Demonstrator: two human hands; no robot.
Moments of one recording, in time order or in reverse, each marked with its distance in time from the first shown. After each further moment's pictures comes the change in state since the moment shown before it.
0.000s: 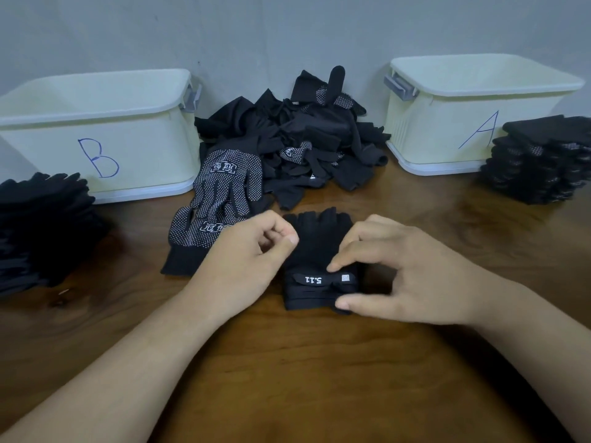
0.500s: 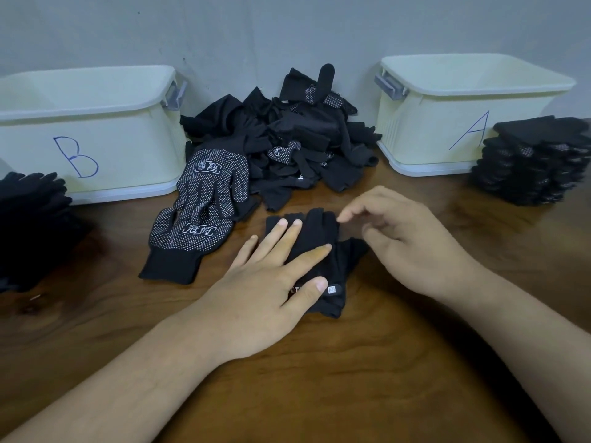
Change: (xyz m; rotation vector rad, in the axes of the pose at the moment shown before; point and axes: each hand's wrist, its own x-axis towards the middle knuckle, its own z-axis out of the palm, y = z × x) left_hand -0.013 0.016 0.029 0.576 -0.418 0.131; right_hand 0.007 0.030 -0.003 0.175 0.224 0.297
